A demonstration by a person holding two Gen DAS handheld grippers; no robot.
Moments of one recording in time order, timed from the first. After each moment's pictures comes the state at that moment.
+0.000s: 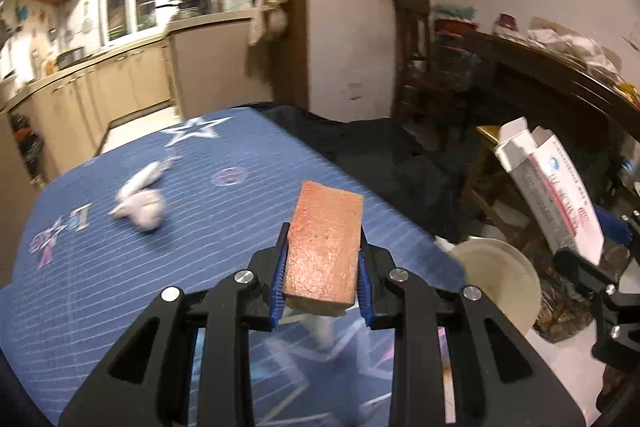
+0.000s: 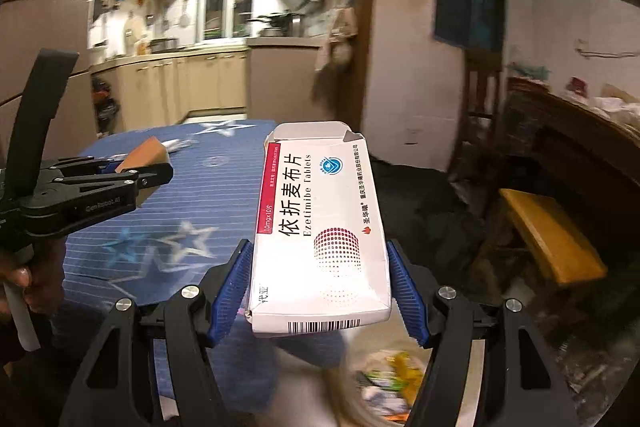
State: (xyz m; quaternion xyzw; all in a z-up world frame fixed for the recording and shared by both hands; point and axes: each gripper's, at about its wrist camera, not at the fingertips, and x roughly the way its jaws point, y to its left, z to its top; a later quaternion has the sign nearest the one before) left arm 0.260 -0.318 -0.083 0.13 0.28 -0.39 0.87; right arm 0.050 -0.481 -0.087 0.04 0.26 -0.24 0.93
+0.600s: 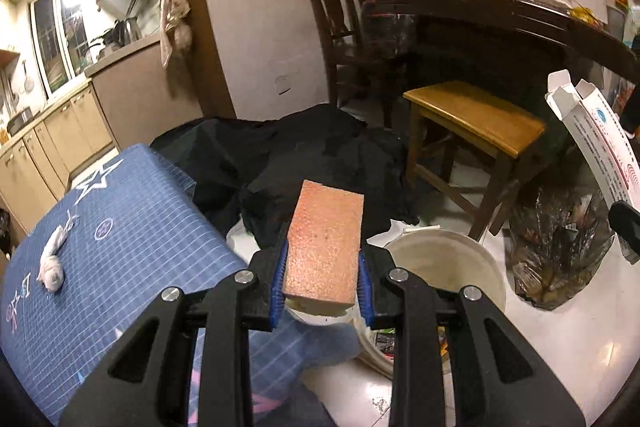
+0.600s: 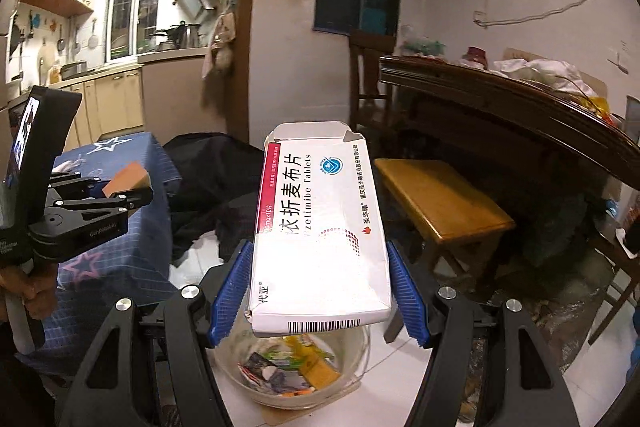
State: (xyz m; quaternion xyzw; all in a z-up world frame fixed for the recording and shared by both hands) left arm 0.174 -0.455 -0.107 0.22 0.25 -0.45 0.83; right arm -0.088 -0.596 -0.106 0.07 0.24 -0.39 0.89
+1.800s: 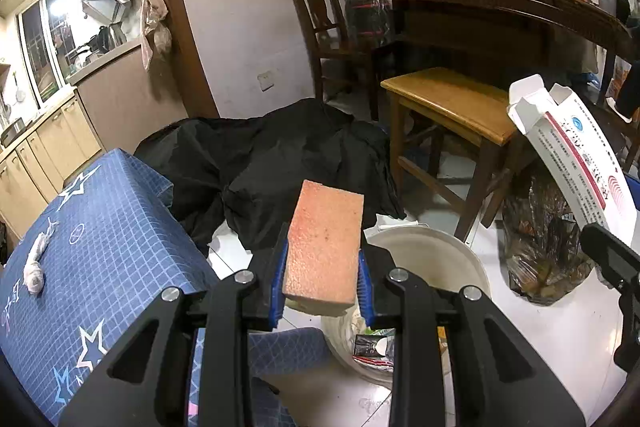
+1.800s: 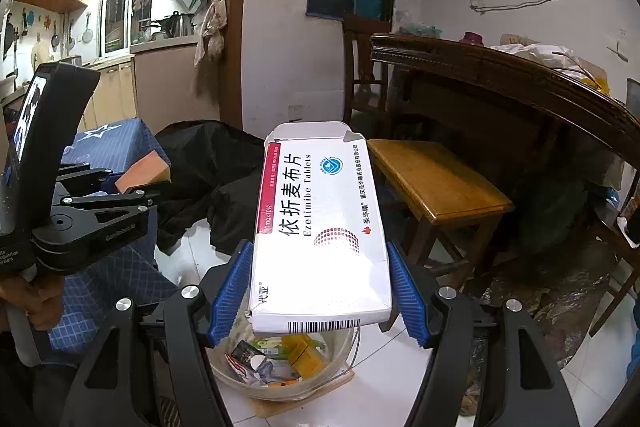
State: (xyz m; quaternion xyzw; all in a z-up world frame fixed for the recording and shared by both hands) left arm 0.142 -0.492 -0.126 0.24 0.25 -0.46 0.82; right arm -0.066 -0.588 -0.129 0.08 0.26 -0.38 0.88
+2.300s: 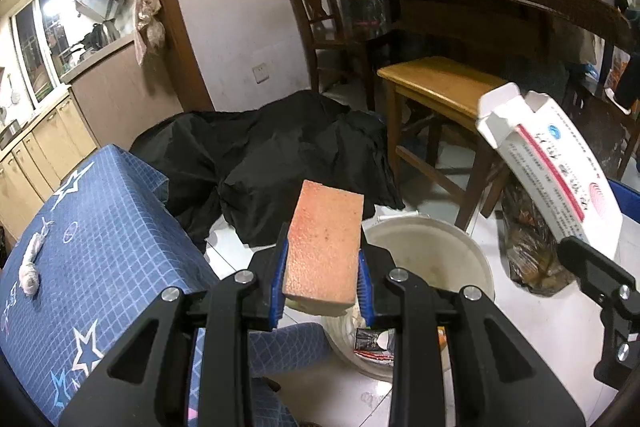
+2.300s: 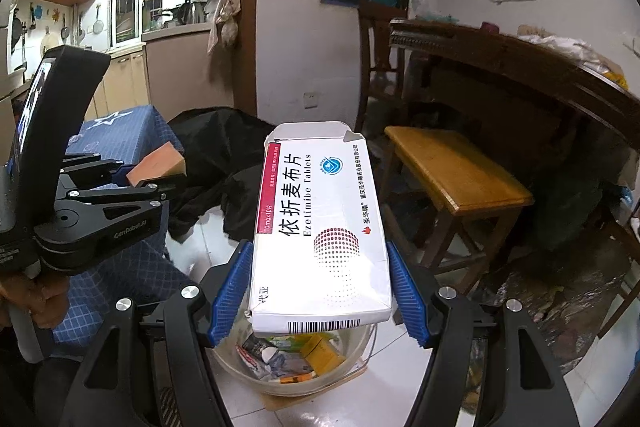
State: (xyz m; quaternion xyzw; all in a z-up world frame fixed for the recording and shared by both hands) left arm 0.146 -0.499 -0.140 0.25 0.27 -0.47 0.81; right arm -0.042 -0.597 -0.149 0.10 0.29 -0.35 0.89
